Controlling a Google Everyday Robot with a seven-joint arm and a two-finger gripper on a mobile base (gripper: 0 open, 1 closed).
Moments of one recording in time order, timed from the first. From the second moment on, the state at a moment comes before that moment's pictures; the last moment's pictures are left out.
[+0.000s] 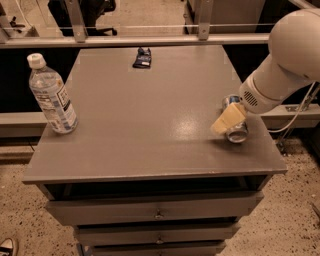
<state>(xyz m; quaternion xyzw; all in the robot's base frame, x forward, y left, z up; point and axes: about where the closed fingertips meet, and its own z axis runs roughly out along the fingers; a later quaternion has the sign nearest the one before) 0.543 -0.221 0.852 -0.28 0.94 -0.01 0.21</state>
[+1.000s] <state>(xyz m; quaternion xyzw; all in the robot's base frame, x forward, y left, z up) 0.546 -0.208 0.854 -0.28 0.94 0.02 0.22</state>
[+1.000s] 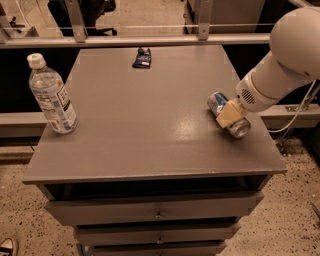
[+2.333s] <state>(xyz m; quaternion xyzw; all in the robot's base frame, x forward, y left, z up) 0.567 -0.215 0.893 -0.35 0.90 -0.01 0.27</state>
